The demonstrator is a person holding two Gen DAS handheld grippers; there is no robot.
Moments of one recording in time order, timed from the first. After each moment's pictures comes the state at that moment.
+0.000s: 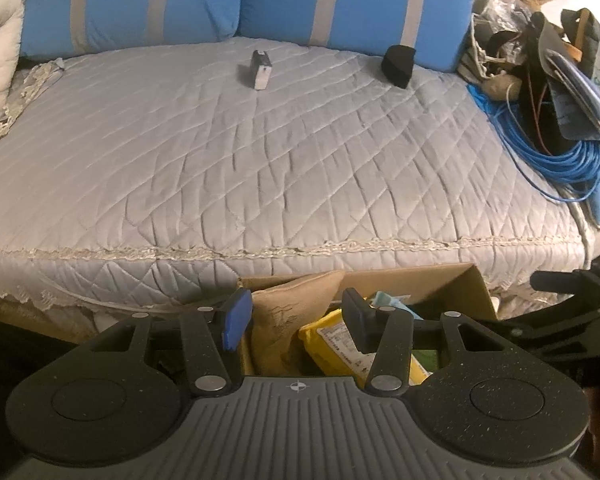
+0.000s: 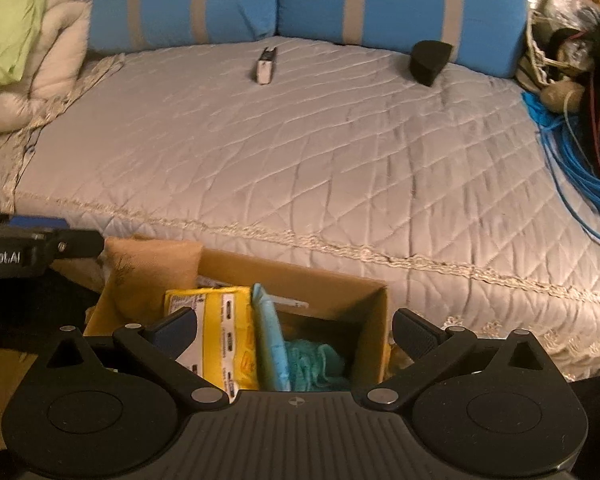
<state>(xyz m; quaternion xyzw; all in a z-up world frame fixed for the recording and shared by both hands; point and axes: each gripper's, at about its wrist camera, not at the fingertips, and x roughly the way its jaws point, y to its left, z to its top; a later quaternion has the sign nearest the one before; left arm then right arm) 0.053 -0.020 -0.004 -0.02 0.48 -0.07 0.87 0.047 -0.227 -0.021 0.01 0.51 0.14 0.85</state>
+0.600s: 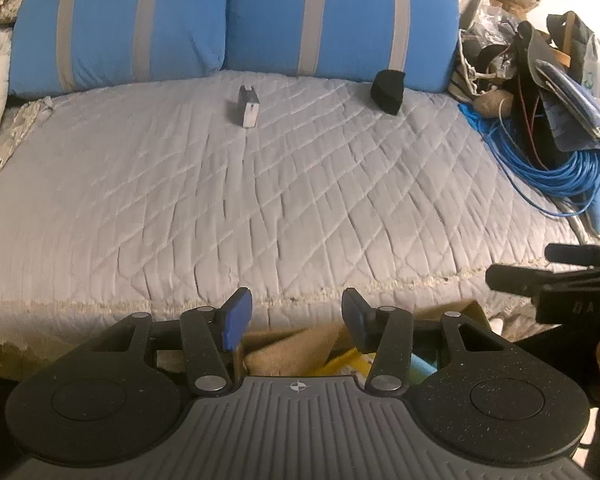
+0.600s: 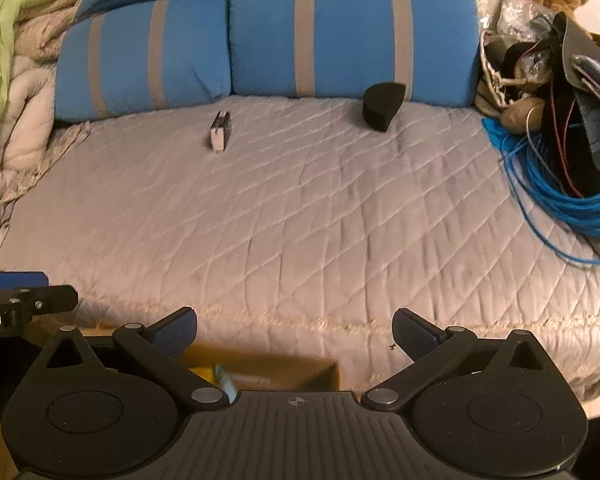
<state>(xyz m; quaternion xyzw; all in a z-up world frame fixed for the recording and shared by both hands) 0.078 -0.029 0.003 0.00 0.44 -0.08 0.89 0.081 -0.258 -0.007 0.05 0.45 0.09 0.89</state>
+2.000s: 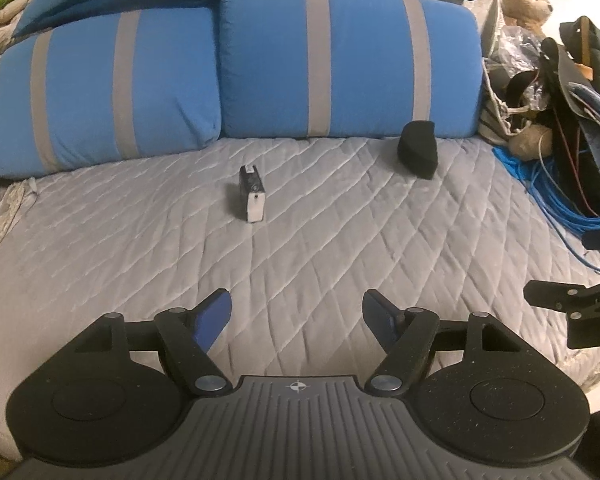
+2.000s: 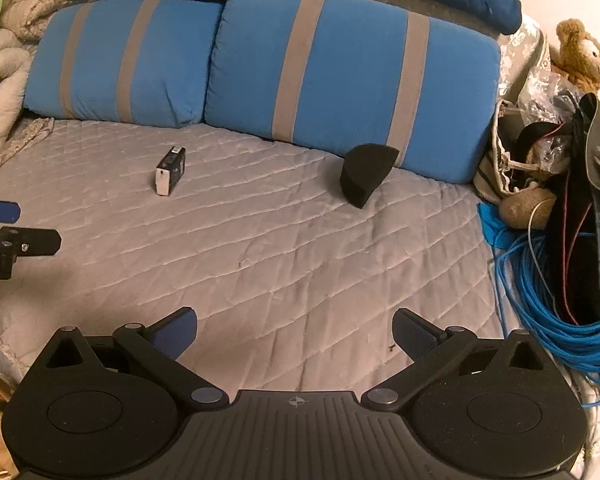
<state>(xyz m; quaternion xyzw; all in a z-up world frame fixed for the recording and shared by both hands) 0.198 -0.046 -0.004 0.05 0.37 -0.07 0.92 0.205 -0.274 -0.024 -0.05 0.41 0.09 0.91</state>
